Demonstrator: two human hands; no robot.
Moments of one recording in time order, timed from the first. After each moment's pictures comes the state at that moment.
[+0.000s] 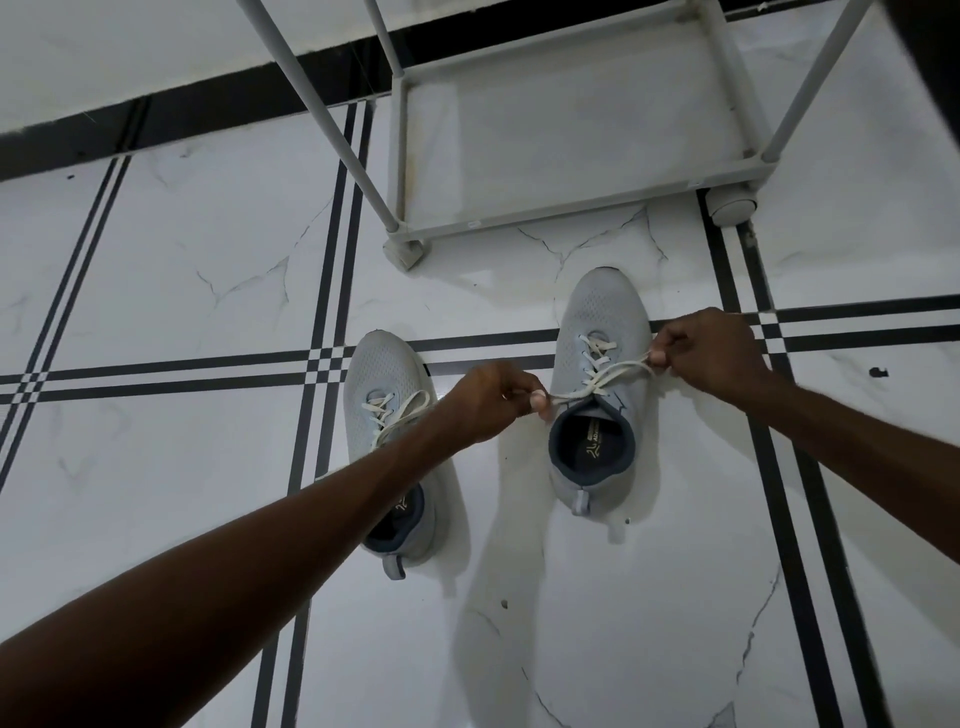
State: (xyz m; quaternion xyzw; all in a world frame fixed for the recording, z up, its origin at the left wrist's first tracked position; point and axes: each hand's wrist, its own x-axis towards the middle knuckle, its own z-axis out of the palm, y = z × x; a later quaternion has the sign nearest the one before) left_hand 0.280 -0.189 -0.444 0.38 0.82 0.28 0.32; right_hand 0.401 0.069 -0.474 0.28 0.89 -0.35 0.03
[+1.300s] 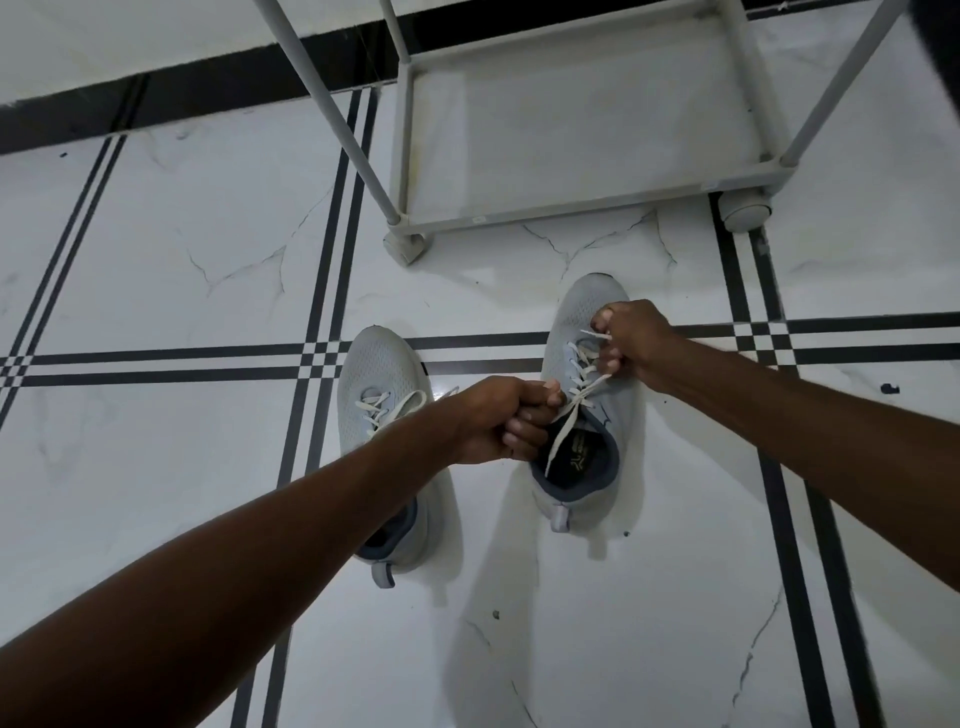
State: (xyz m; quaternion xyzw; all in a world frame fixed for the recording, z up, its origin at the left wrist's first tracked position) left_hand 0.287 -0.174 -0.440 -0.05 0.50 0.50 0.70; right_hand 0.327 0.017 -0.464 0.44 0.58 -0.68 0.06
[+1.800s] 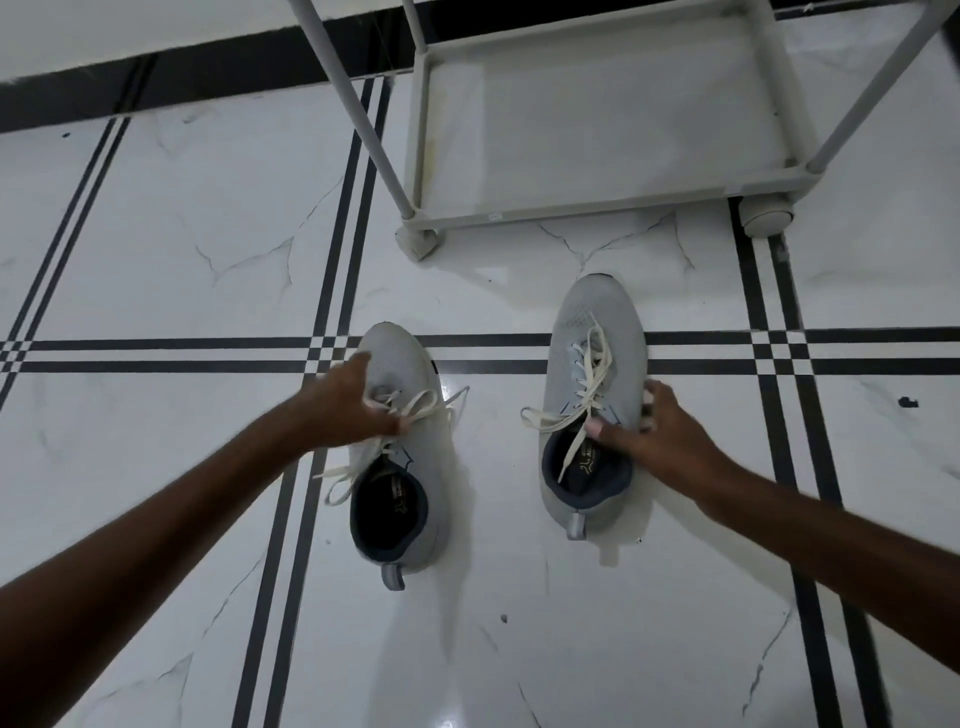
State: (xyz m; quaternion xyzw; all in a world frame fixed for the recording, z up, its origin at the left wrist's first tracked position) left_hand 0.228 -0.294 -0.373 0.13 0.90 0.10 0.39; right_hand 0.425 -0.029 -0.448 0.37 0.71 -0.59 0.13
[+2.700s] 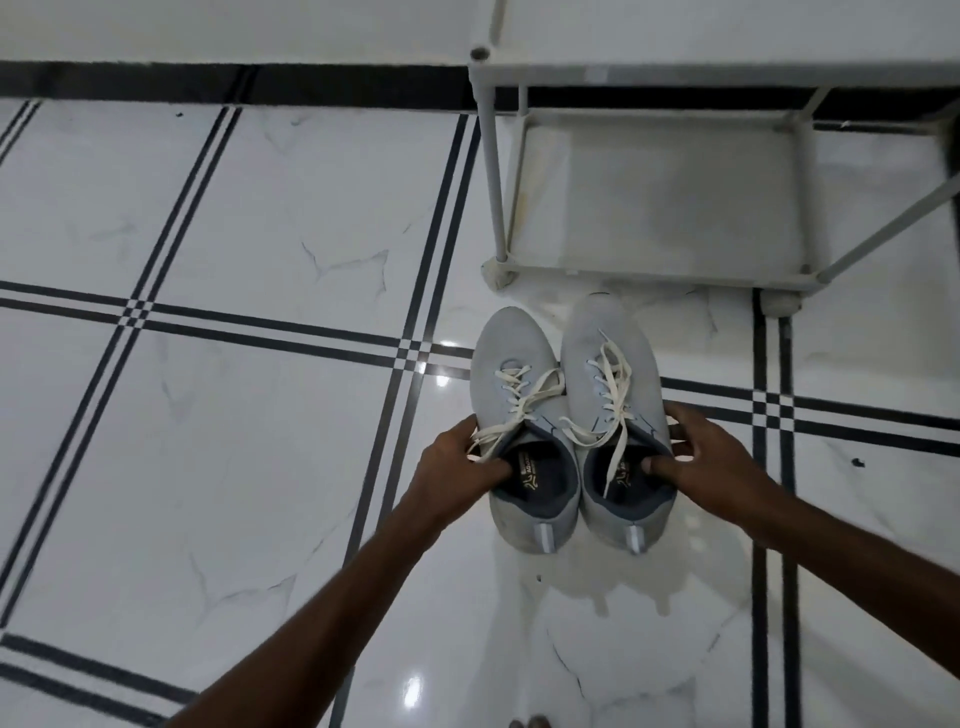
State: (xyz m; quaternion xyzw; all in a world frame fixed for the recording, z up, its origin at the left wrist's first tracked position) left_hand 0.315 -0.321 -0.300 0.00 0.83 0.42 0.37; right_hand 0.411 -0.056 -0.295 0.31 0.79 -0.49 0.20
